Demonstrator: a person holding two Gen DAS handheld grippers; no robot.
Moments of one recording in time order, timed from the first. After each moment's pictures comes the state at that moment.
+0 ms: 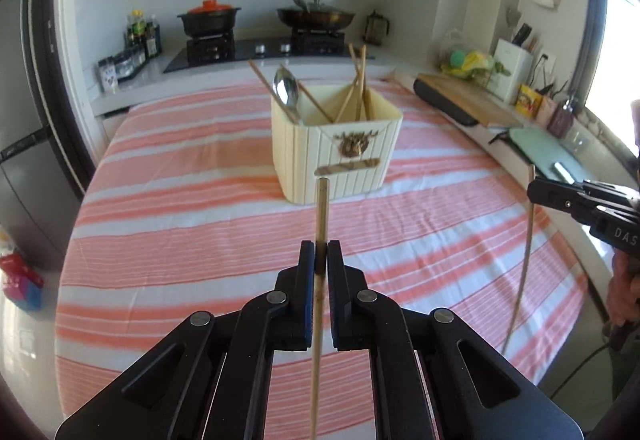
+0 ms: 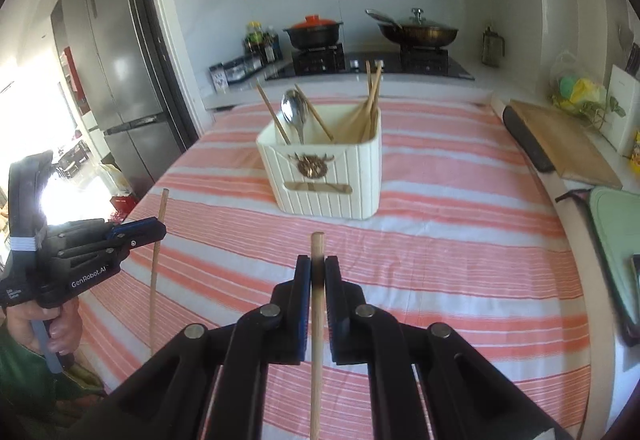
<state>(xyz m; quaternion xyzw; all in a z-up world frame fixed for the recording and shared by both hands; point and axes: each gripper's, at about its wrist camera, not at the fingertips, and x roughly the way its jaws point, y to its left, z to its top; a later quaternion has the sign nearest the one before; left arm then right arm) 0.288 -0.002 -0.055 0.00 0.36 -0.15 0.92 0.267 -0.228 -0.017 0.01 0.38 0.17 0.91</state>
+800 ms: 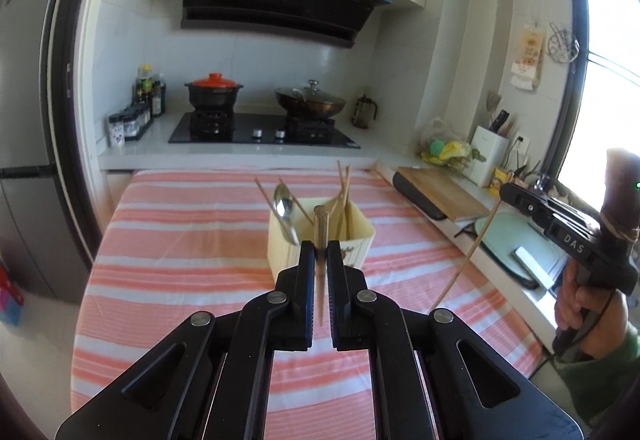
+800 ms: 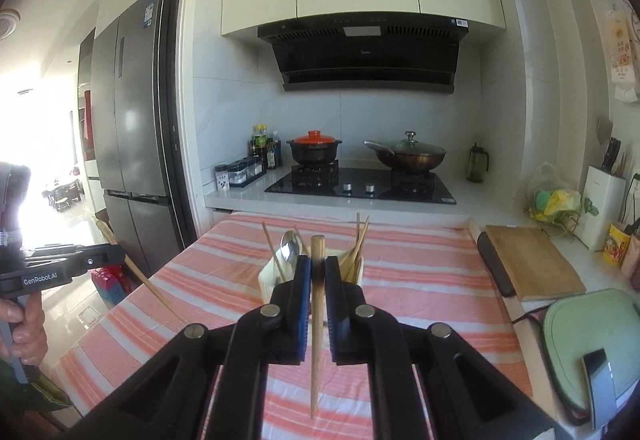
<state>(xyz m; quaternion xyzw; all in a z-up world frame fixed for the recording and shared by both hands) 0.290 0.027 0.044 -0.06 0.25 -0.17 0.95 0.267 -0.229 0.083 -0.02 0.19 0.15 0.97</state>
